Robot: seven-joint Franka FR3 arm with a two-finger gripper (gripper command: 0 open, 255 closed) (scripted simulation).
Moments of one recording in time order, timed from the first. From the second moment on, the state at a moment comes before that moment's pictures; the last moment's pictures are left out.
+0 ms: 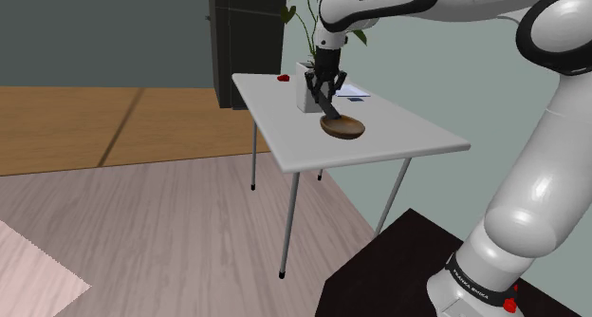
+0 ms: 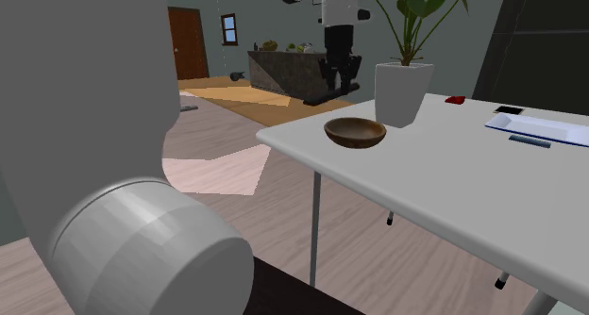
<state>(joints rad) -0.06 0.08 0.12 -1.70 -0.09 1.75 0.49</state>
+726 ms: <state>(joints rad) -0.14 -0.02 0.05 -1.90 -0.08 1.86 0.35</state>
